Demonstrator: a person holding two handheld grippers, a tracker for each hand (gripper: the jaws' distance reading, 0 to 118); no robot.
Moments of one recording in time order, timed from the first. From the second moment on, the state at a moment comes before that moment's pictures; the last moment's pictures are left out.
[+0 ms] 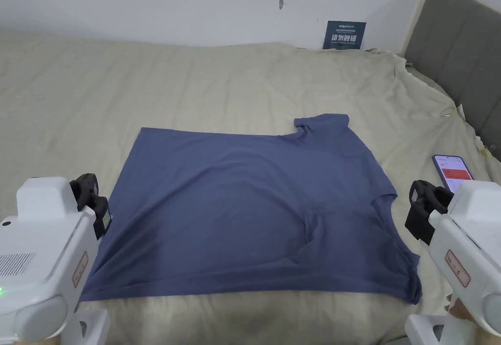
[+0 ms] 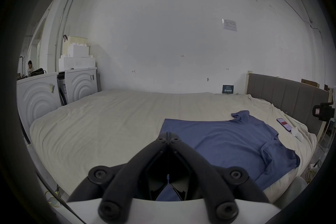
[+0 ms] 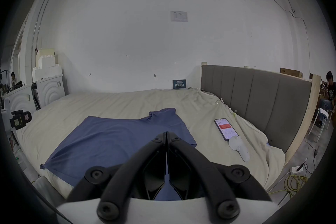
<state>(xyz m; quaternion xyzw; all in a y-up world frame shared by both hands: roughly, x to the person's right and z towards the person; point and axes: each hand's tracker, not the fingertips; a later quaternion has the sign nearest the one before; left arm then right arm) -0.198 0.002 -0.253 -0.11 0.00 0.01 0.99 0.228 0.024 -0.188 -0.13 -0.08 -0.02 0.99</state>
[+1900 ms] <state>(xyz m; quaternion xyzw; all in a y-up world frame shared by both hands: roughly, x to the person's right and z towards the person) -0.252 -0.088 -0.292 -0.52 -0.04 0.03 0.85 0.296 -0.085 -0.225 -0.47 -0.10 -0.09 0.87</state>
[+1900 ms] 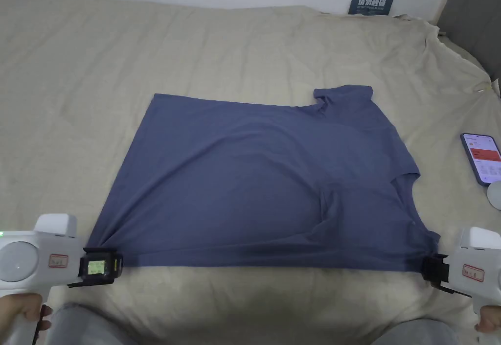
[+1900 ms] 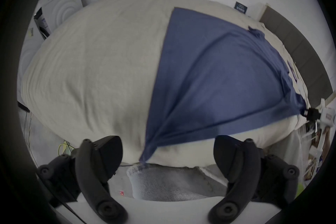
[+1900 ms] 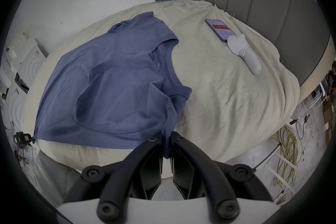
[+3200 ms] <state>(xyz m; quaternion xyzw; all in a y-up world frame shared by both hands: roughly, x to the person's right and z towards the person) -0.216 -0.034 -0.514 -0.42 0.02 0.05 0.91 0.313 -0.043 -0.456 -0.44 -0.15 -0.03 0.89</state>
